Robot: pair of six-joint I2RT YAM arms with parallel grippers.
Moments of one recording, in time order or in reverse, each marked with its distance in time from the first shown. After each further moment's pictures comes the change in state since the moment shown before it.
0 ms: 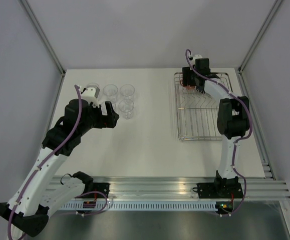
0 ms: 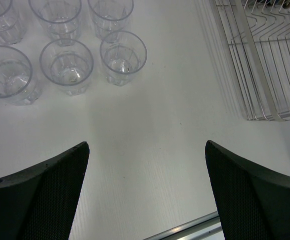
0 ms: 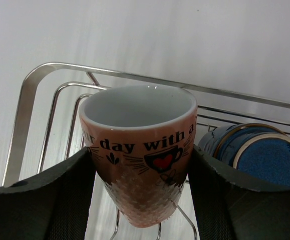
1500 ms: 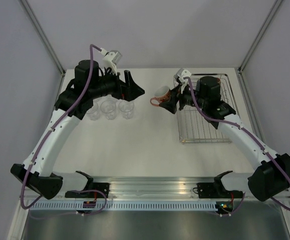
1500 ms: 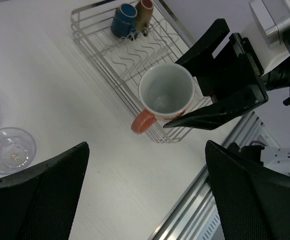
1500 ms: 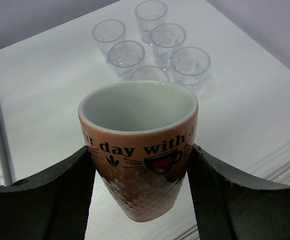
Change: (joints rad) left arm 0.000 0.422 0.478 0.103 0.470 -0.004; right arm 0.251 -0.856 -0.630 0.186 -0.582 -0.107
